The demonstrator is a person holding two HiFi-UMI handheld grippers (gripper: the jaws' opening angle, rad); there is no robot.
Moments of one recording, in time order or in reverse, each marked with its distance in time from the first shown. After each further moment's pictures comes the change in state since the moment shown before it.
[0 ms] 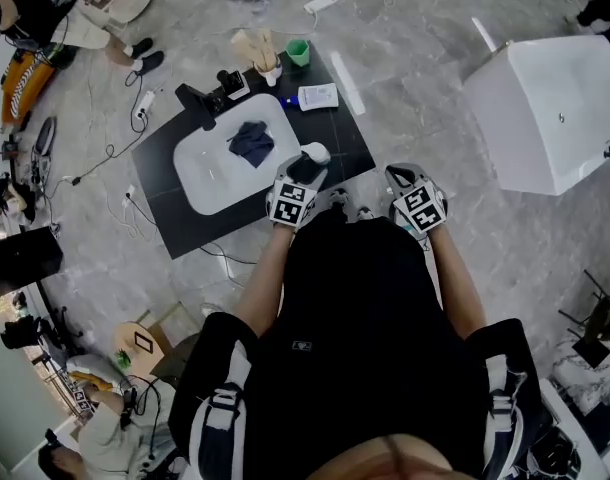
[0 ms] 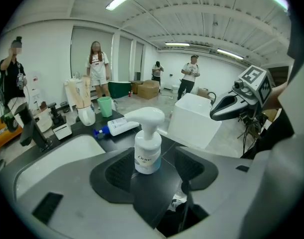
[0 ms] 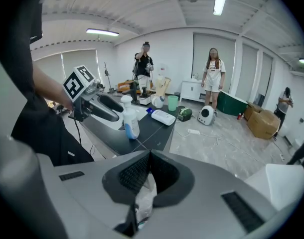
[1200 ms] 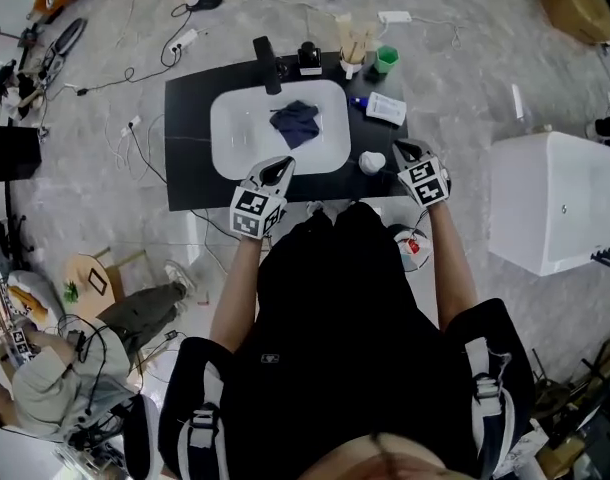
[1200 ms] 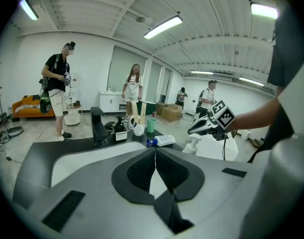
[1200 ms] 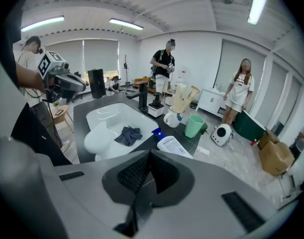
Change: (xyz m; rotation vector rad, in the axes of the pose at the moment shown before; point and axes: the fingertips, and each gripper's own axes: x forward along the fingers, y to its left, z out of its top) left arm -0.170 0.116 -0.022 -0.224 -0.285 0.206; right arm 0.127 0.010 0.133 -0.251 -0.001 0.091
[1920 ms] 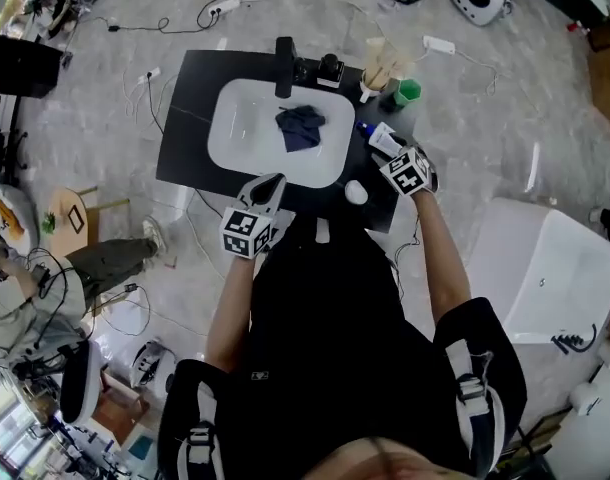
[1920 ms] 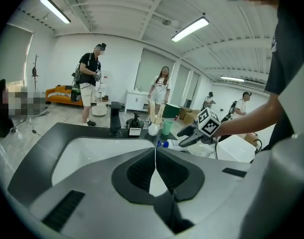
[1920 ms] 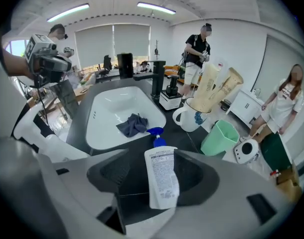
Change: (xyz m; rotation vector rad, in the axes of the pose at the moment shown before) left arm 0.004 -0.012 -0.002 -0.220 -0.029 0.278; right arm 0.113 -0.037 0.016 -0.290 0.138 0.276
